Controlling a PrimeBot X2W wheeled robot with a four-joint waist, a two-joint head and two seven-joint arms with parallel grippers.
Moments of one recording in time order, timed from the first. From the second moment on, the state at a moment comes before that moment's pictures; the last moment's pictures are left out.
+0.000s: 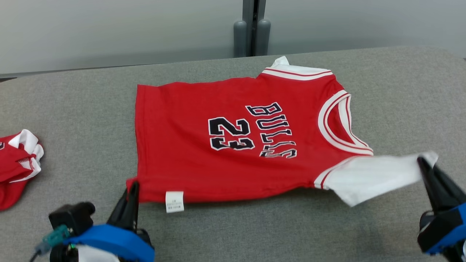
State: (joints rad) left arm 0.12 0.23 -0.20 -0.13 -0.58 0.11 0.16; right arm 0.11 -0.05 -0.23 -0.47 0.26 0.13 0.59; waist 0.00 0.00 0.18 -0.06
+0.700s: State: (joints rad) left arm -0.73 0.44 -0.17 -0.10 -0.54 0.01 0.47; right arm -0.75 -0.42 0.05 -0.19 0.31 0.13 0.36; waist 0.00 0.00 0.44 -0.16
